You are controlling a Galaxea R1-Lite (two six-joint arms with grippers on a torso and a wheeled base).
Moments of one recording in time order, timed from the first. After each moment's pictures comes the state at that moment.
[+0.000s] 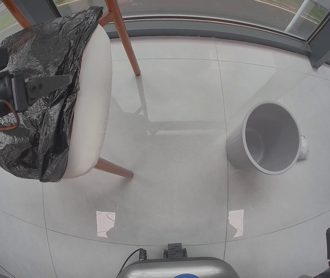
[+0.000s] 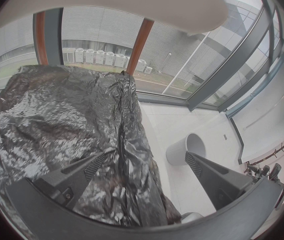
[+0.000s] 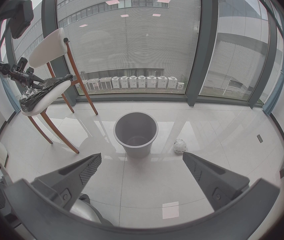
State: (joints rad) left arm -0.24 1.27 -1.16 0.04 -0.27 -0.07; right arm 0.00 0.02 -0.02 0.00 0.00 0.00
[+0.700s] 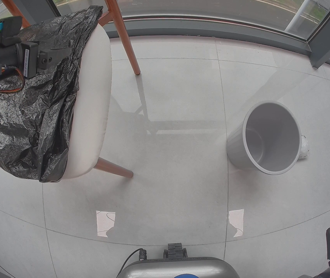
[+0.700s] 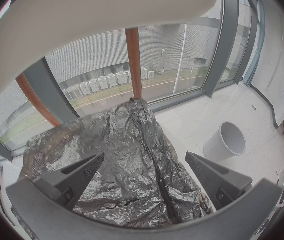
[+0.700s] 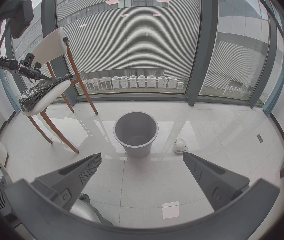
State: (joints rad) left arm -0.25 1.39 -1.41 0.06 -0.06 0.31; right arm 0.00 0.02 -0.02 0.00 0.00 0.00
